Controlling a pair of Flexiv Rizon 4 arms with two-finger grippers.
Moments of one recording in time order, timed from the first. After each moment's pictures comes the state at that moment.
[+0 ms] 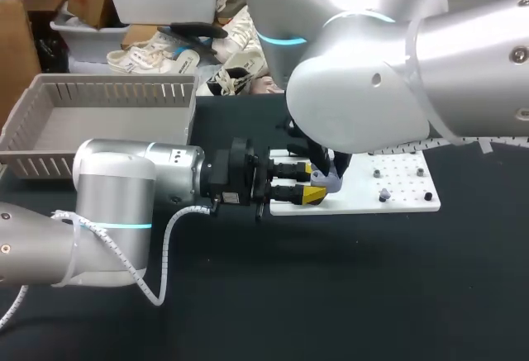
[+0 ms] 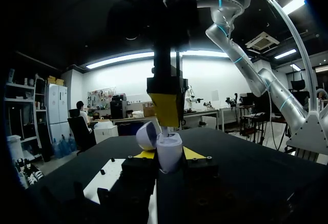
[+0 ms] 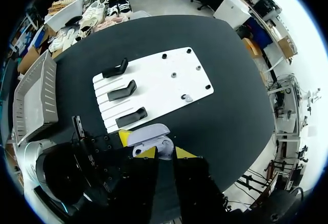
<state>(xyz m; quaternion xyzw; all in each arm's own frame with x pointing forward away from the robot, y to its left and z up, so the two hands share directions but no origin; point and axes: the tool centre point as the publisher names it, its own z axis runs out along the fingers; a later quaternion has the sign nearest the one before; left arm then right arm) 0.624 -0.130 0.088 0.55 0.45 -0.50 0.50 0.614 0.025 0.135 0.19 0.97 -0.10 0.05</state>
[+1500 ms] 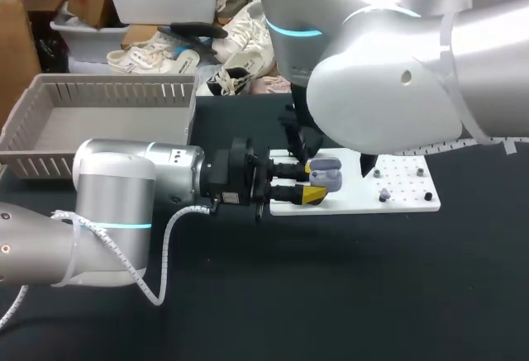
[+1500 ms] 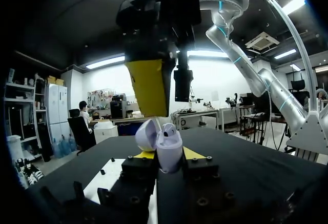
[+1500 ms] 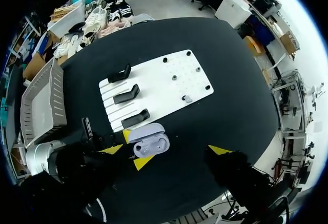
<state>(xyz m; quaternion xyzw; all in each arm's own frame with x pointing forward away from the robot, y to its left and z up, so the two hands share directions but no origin) 0.624 -0.129 0.088 0.55 0.45 -0.50 0.50 0.614 0.021 0.157 0.21 0.97 -0.08 0.08</state>
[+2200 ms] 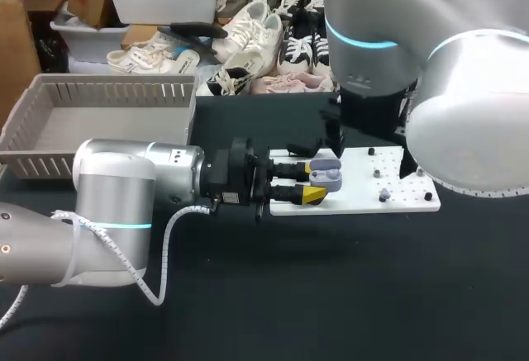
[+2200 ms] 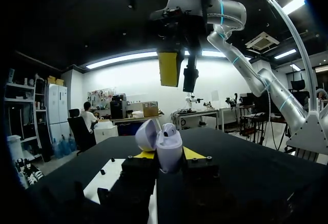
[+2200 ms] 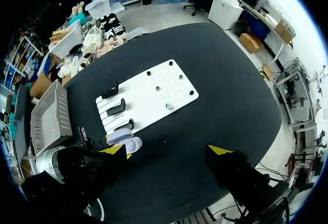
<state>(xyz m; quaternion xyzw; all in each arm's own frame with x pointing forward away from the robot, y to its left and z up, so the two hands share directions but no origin) 0.624 -0.129 0.088 0.55 0.45 -0.50 0.50 0.590 -0.020 0.177 0.24 0.96 -0.03 0.13</state>
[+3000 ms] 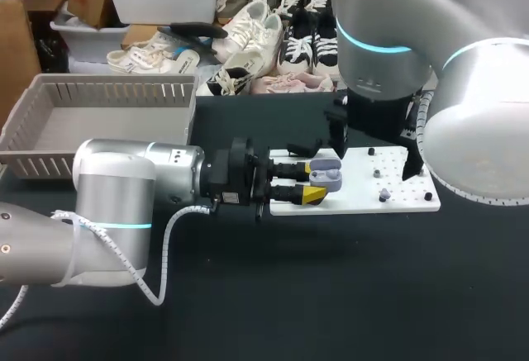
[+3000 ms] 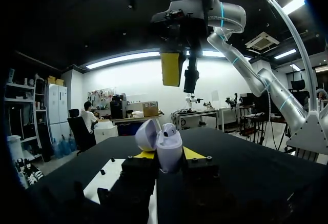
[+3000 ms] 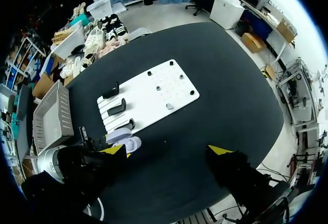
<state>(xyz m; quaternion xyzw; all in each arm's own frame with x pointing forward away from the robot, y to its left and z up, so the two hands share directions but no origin) 0.624 -0.129 0.088 0.55 0.45 -0.50 0.50 0.589 -0.023 0.177 0.24 0.96 -0.02 0.13</state>
